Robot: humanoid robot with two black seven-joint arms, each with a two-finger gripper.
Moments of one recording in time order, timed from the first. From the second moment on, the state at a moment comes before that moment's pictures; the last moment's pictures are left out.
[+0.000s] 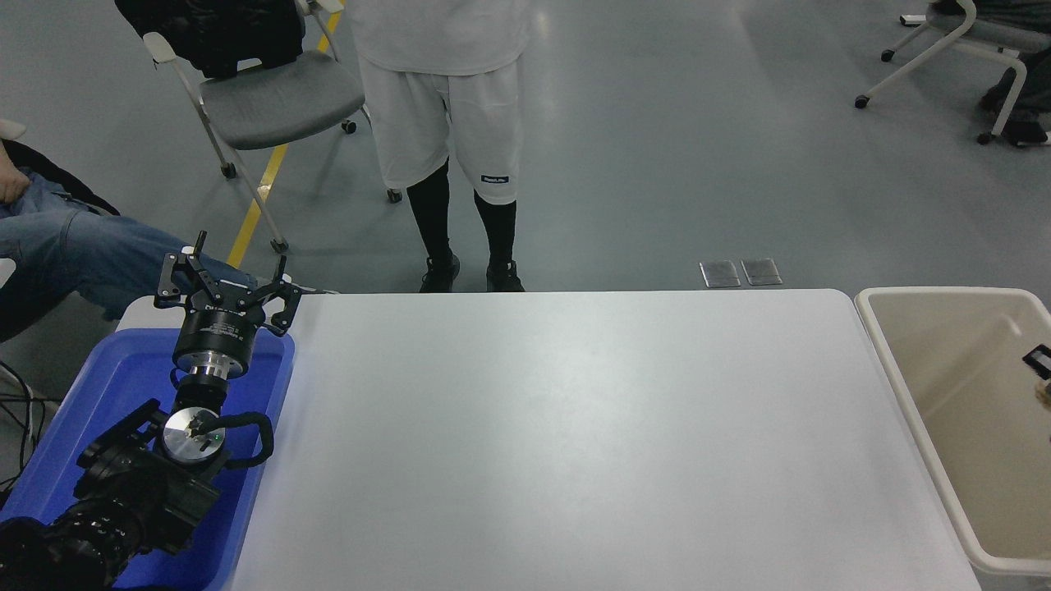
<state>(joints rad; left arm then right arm) -0.65 0.17 -0.93 -0.29 -0.24 -0.69 -0.38 0.78 -0.51 -0.30 0.23 -0.39 -0.02 -0.26</state>
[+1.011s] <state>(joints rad) -0.65 0.17 -0.93 -0.29 -0.24 -0.69 -0.38 0.76 -0.48 -0.28 0.20 -0.39 -0.20 -0.26</state>
